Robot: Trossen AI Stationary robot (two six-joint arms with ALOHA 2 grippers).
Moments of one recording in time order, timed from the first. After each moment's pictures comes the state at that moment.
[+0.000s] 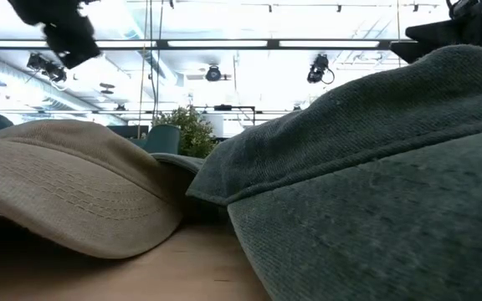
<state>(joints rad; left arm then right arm) -0.35 0.87 0.73 -0.57 -0.11 -0.57 0.03 0.10 0.04 0.20 -0.02 0.02</state>
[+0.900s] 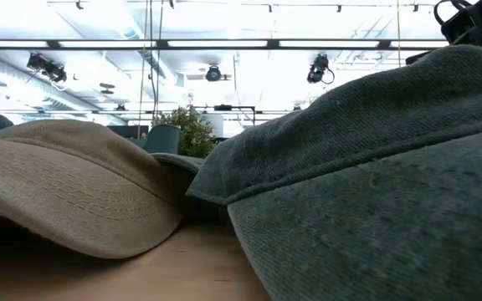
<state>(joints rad) -0.89 1.31 0.76 -0.51 0.10 -1.80 0.03 0.10 0.04 0.03 -0.02 0.03</state>
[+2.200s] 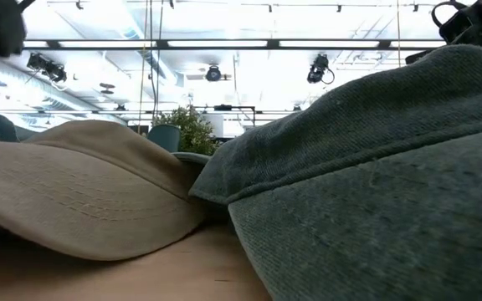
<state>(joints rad) -0.76 1.33 0.76 -0.50 0.01 -1.28 0.03 0.10 0.04 0.04 -0.02 0.10</state>
